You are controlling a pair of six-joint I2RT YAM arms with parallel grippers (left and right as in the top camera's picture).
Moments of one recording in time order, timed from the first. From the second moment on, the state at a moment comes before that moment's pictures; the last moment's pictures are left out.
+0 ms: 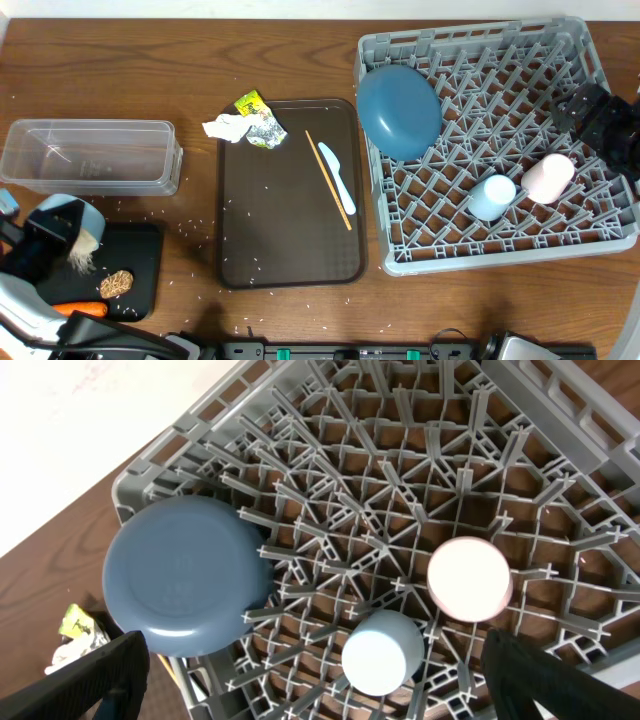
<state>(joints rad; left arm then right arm) 1.15 1.39 0.92 -0.74 1.07 0.12 -0.36 1.37 1.62 -1.16 -0.27 0.30</state>
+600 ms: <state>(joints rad) 1.44 1.48 0.66 -0.53 1.47 0.30 -0.36 1.37 1.62 -1.10 -0.27 0.30</state>
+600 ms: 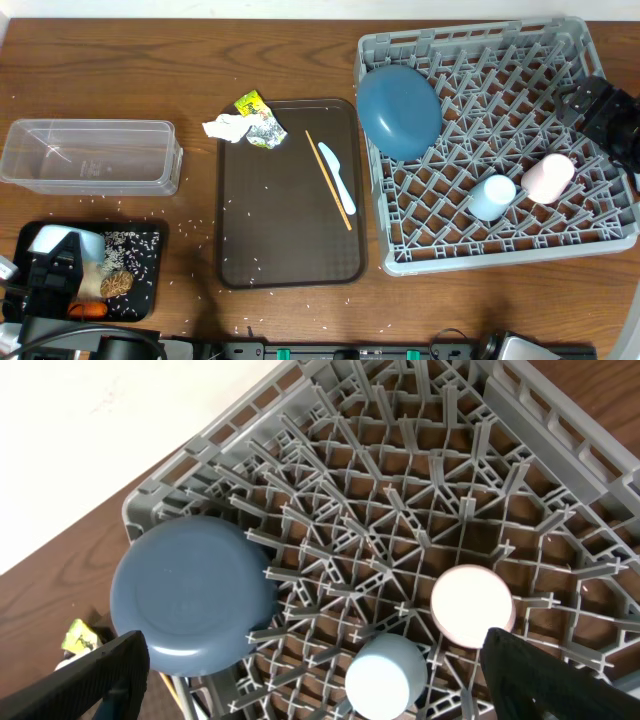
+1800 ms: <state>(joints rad) 1.35 1.49 0.63 -0.55 1.45 0.42 -0.36 1.37 1.62 -1.11 -0.27 0.30</state>
